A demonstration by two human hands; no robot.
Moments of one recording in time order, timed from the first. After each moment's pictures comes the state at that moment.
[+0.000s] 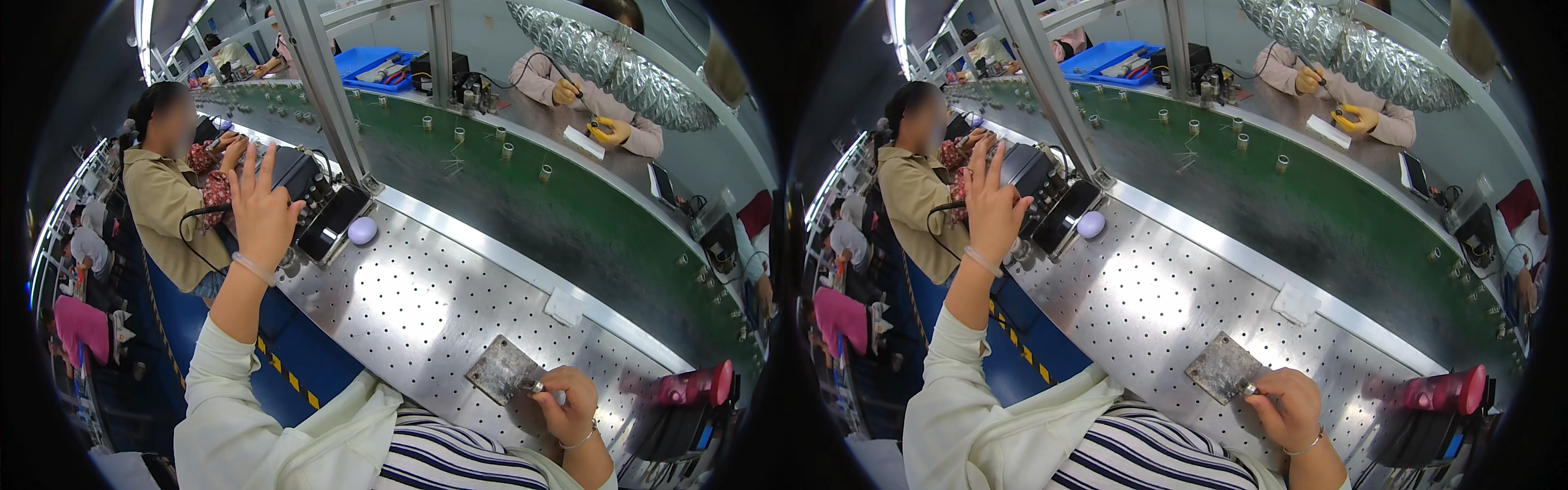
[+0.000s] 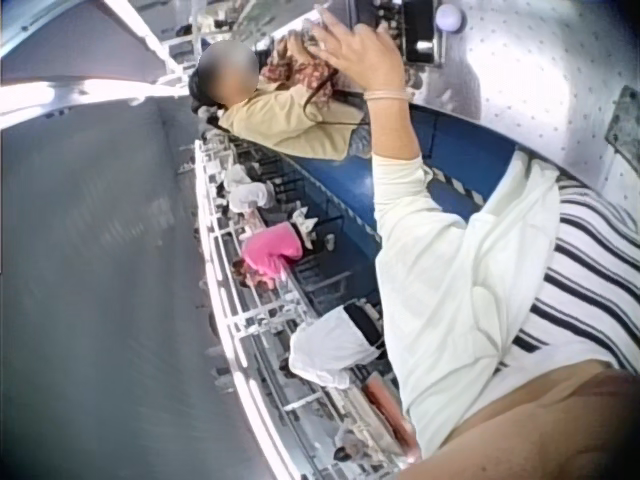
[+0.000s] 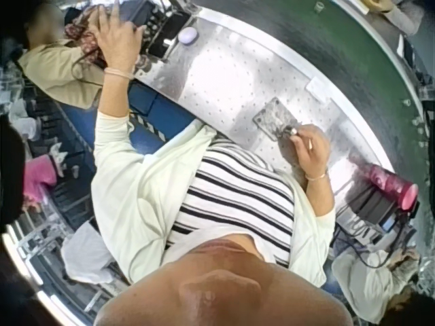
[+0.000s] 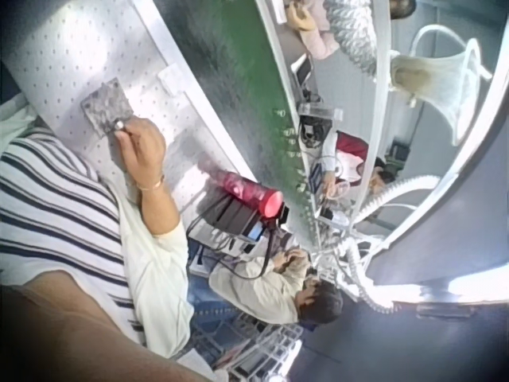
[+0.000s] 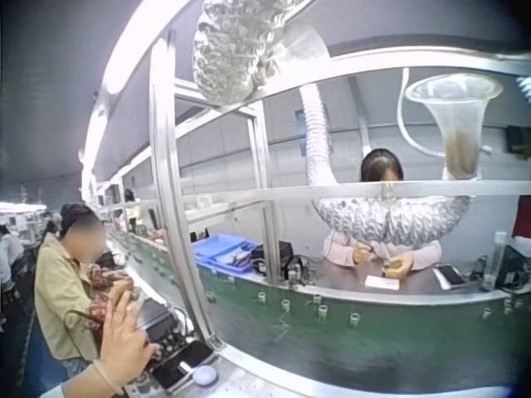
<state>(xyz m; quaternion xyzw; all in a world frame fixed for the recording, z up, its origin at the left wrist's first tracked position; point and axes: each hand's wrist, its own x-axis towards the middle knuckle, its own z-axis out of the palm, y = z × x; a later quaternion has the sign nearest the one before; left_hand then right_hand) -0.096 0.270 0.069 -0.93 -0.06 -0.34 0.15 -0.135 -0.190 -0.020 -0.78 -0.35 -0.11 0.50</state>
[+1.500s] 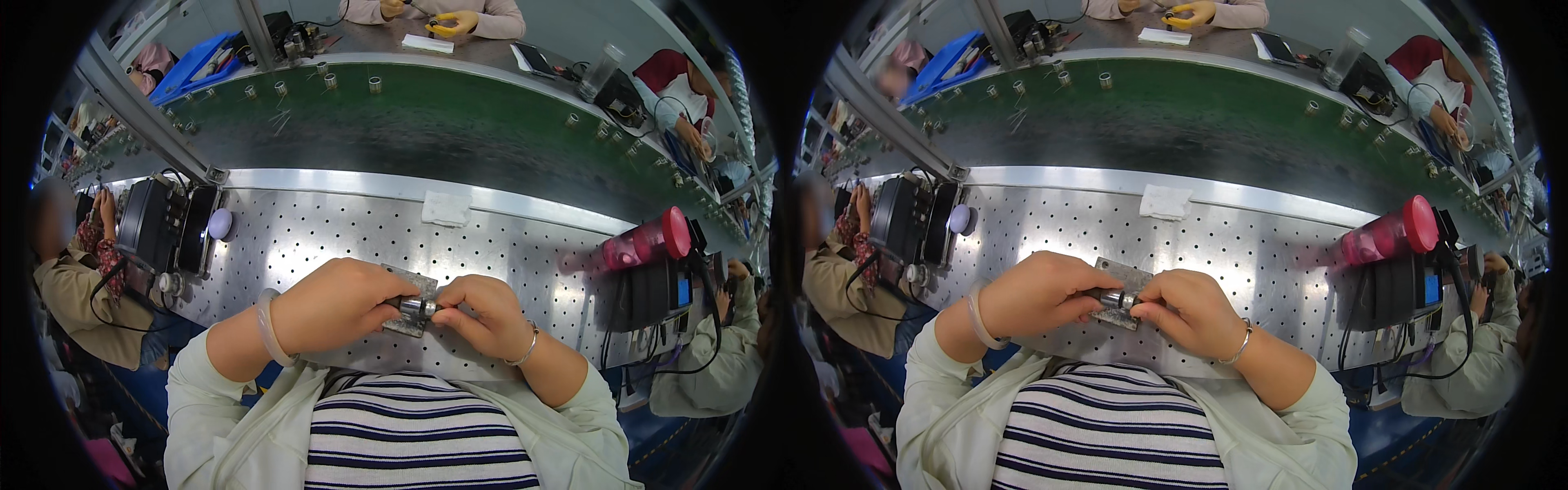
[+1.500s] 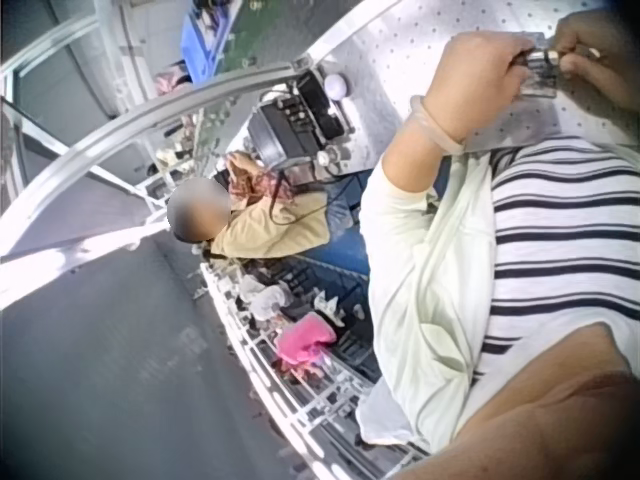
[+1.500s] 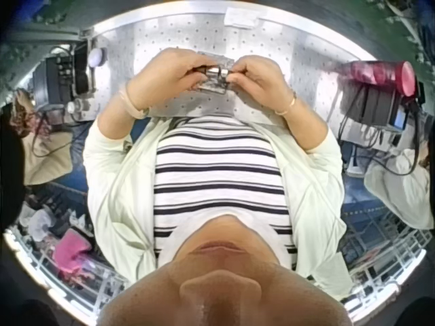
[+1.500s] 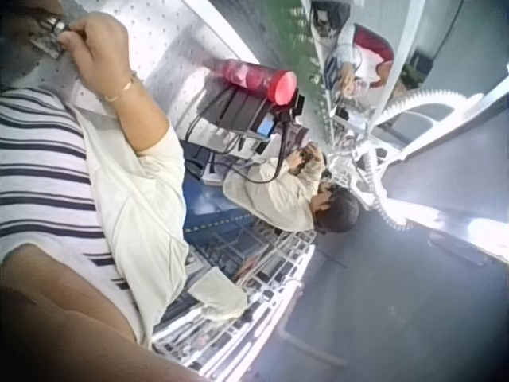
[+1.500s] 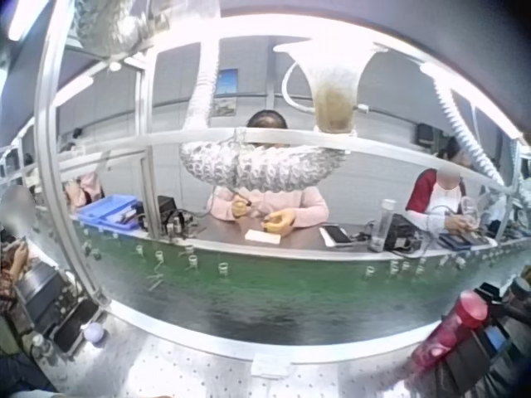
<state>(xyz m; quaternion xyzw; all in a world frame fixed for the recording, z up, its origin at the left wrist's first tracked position) -0.101 0.045 0.058 -0.84 0.37 0.22 -0.33 -0.138 -0.188 -0.009 -0.79 -0.32 -0.05 0.53</state>
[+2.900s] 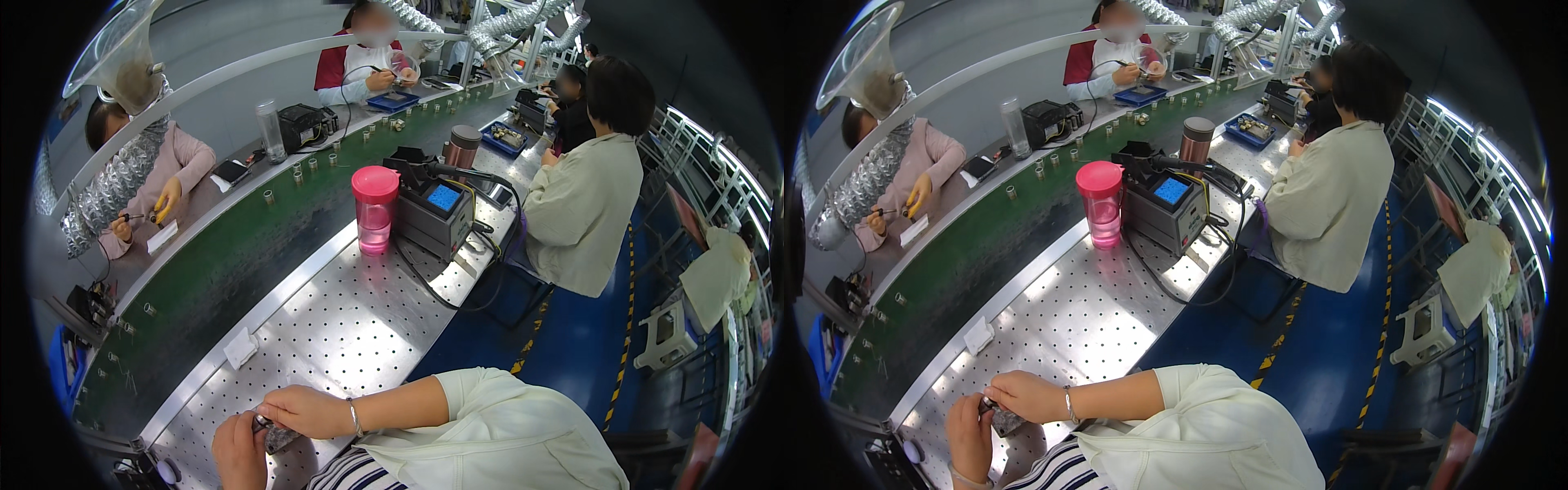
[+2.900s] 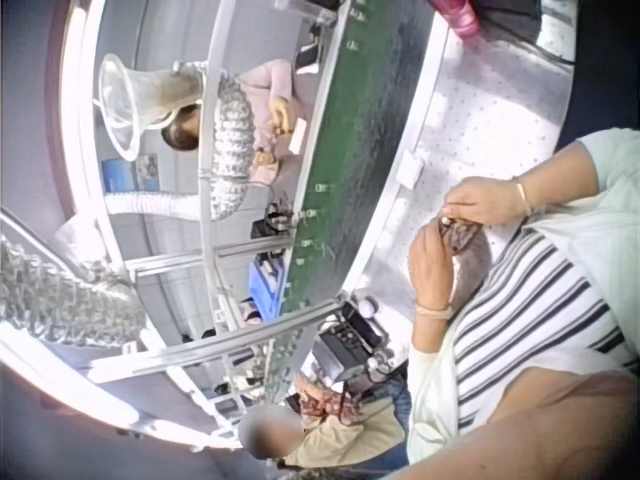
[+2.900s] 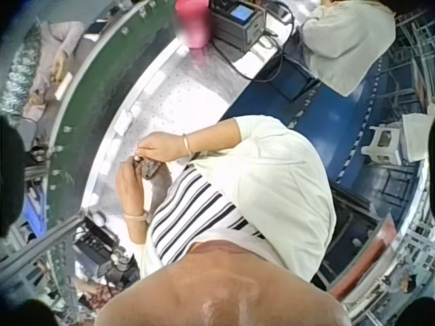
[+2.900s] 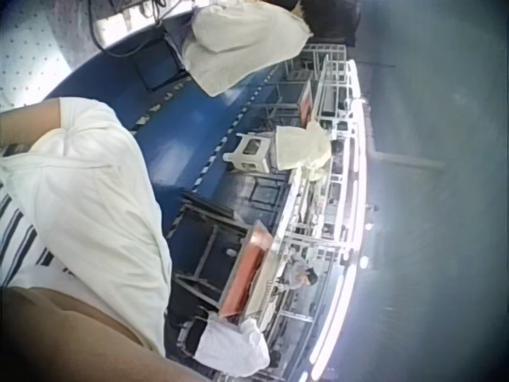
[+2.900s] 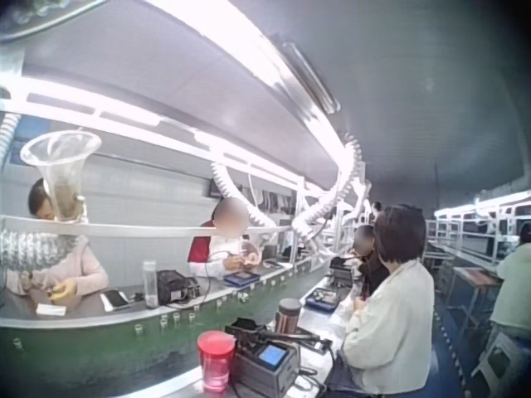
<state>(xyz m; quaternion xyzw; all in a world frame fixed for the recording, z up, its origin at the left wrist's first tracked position) -0.130 0.033 0.039 -0.85 0.48 -0.03 -0.20 -0.176 -0.148 -0.015 -0.76 -0.07 -0.02 0.64</state>
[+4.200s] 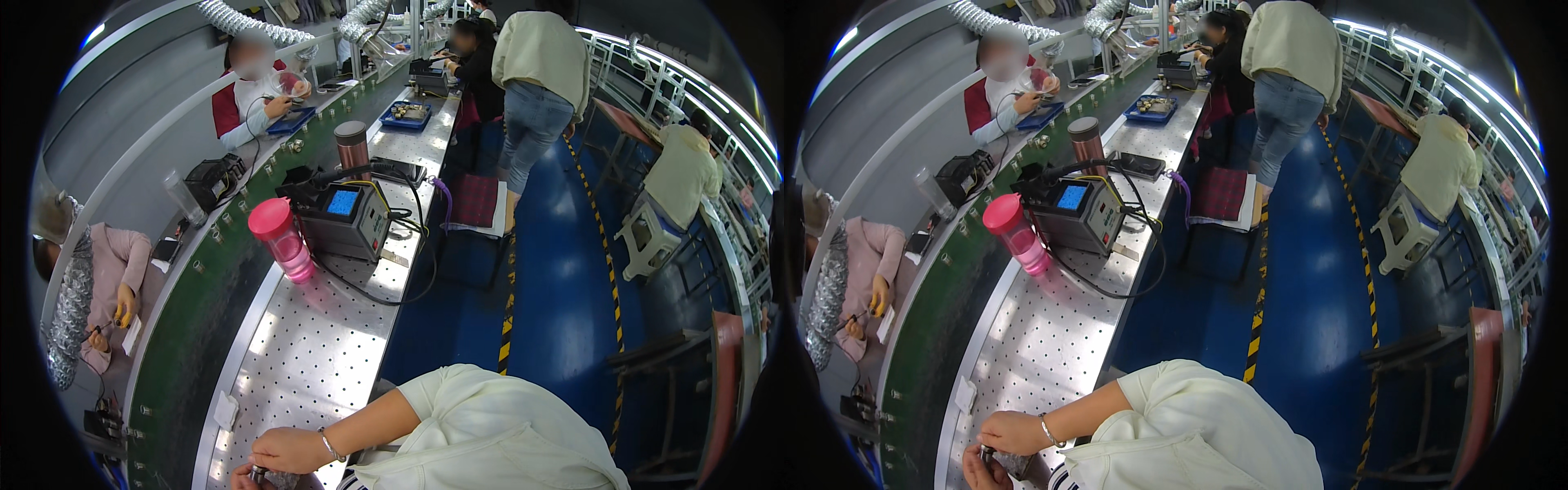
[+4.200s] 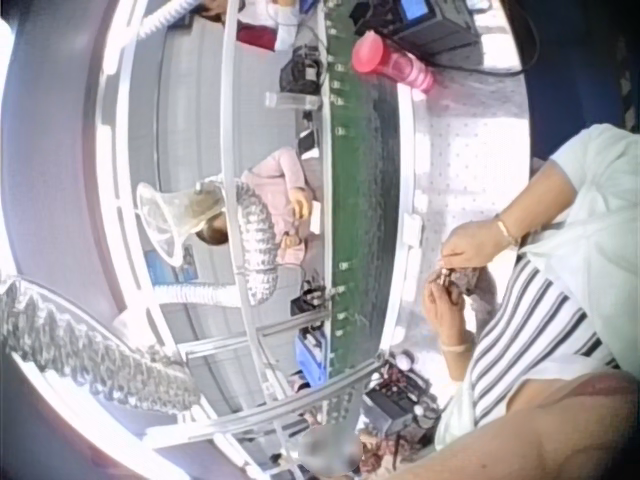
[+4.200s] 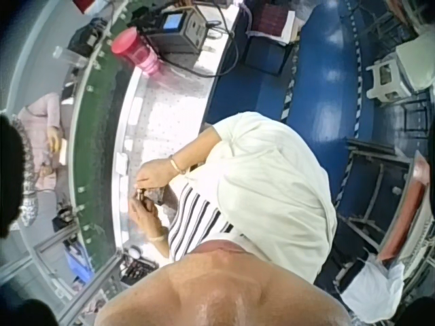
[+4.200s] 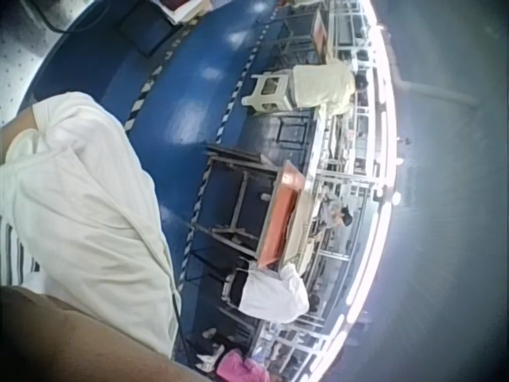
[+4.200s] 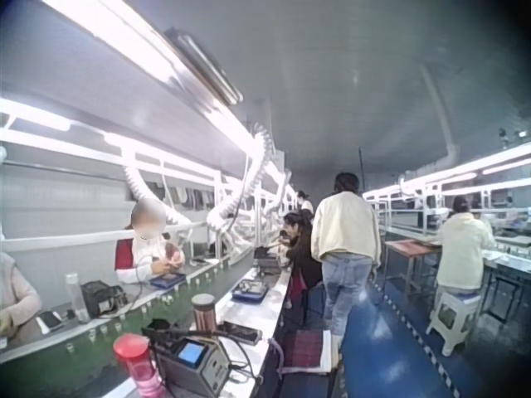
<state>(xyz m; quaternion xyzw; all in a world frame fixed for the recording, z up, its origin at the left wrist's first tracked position) -0.148 0.014 0.052 -0.73 0.10 0.29 -0.61 -0.179 -0.147 -0.023 -0.75 -0.07 -0.08 0.65</state>
